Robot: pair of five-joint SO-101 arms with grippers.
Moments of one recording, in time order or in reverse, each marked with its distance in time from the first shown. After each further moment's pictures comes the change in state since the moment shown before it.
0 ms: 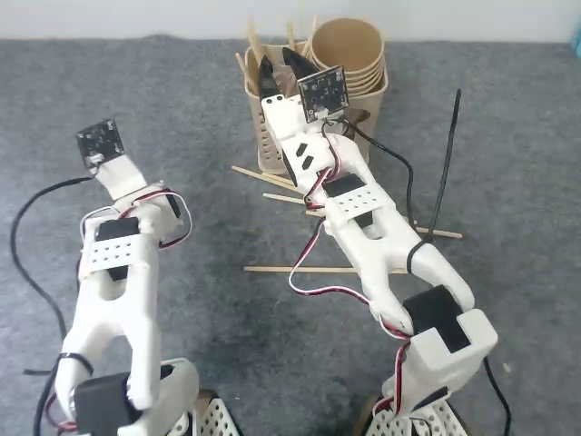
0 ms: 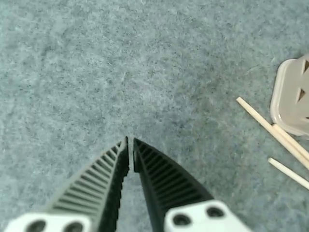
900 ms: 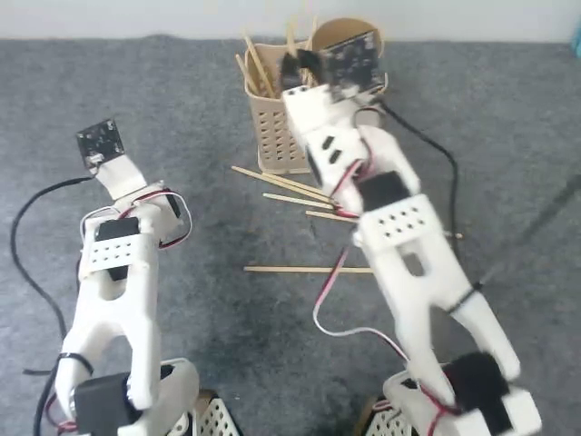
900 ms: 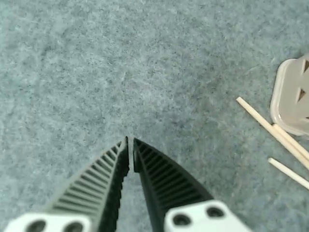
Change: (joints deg) left arm 0.0 0.0 0.0 0.0 0.0; right arm 0.9 -21.4 0.0 30.4 1.5
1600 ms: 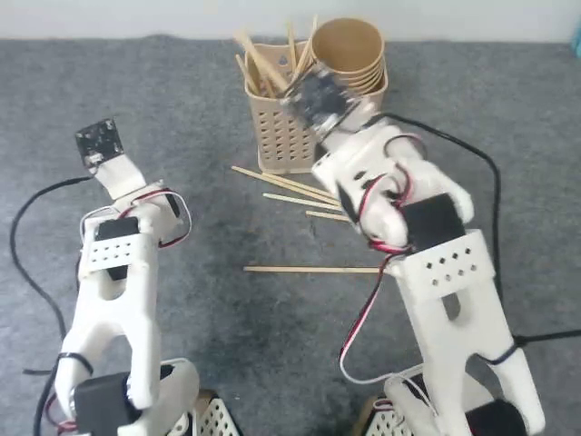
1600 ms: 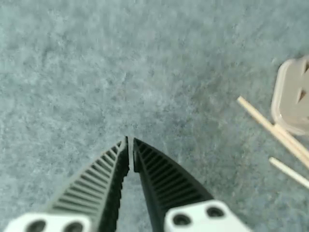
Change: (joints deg) left arm -0.1 0.0 0.0 0.0 0.0; right arm 3.9 -18.3 -7.6 51.3 23.2
